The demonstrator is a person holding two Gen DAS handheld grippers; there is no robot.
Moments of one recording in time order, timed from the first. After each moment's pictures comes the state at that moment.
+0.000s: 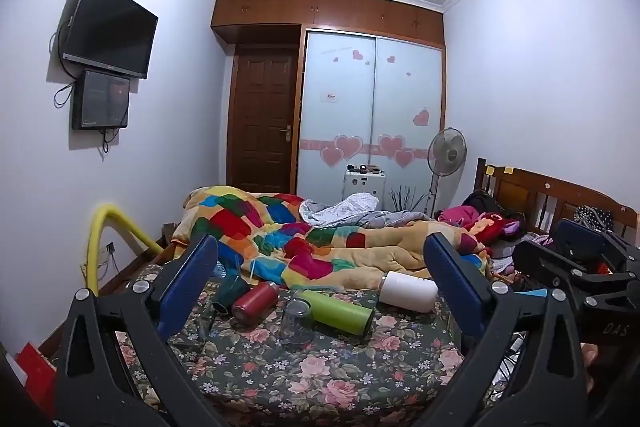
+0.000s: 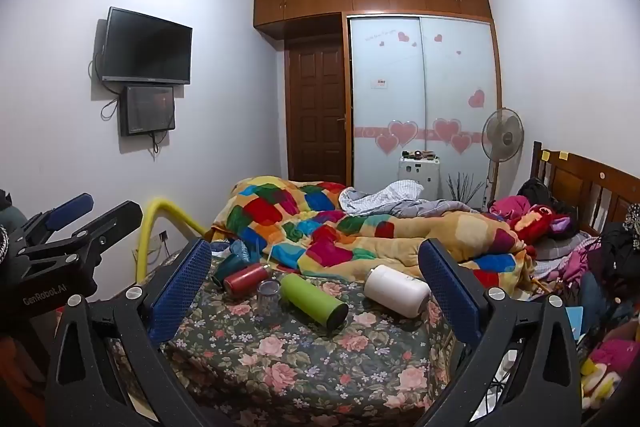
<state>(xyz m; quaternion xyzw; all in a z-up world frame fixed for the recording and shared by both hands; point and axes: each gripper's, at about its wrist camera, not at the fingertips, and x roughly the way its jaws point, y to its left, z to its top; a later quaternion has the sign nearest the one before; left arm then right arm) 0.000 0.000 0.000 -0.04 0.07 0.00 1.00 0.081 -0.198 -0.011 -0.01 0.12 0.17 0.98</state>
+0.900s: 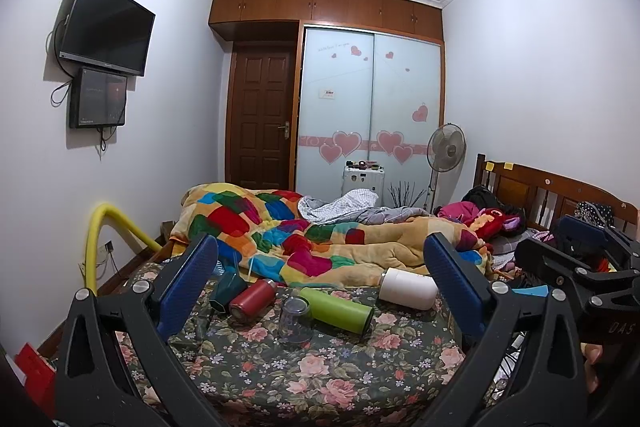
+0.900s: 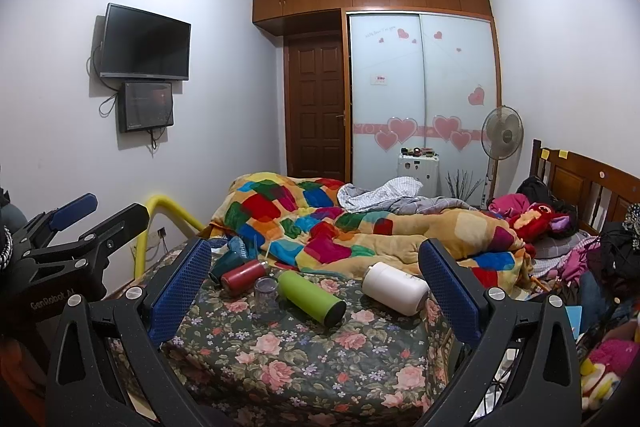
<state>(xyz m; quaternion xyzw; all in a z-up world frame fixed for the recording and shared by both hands) 0.006 -0.007 -0.006 -0.03 0.08 0.00 1.00 0.083 -0.198 -0.013 -0.01 0.12 0.17 0.98</state>
